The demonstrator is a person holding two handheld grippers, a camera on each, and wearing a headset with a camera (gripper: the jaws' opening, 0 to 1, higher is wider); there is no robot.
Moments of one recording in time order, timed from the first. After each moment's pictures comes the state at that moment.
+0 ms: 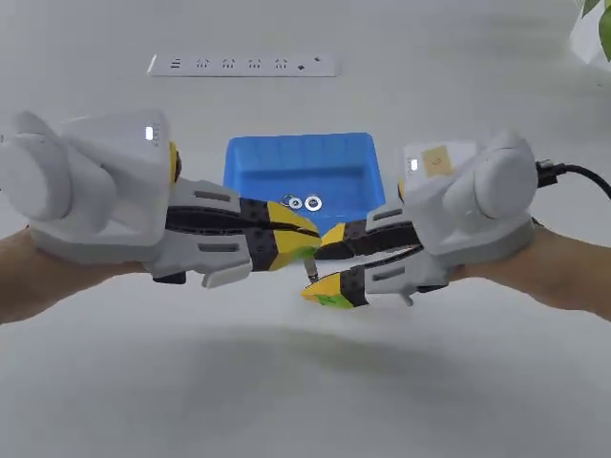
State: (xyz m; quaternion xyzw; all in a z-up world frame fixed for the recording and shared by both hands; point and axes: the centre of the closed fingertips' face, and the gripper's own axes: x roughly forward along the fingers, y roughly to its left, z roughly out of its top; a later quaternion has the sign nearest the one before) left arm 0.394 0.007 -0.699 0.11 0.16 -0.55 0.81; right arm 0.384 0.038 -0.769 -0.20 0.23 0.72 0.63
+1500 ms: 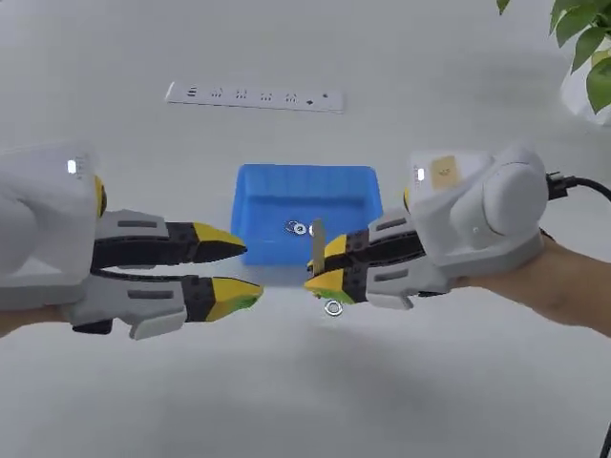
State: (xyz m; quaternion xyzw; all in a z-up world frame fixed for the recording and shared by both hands) left arm 0.364 0.071 -0.690 0.10 0.20 -0.46 0.86; right arm 0.392 0.035 -0.724 -0.23 0.18 0.70 0.65
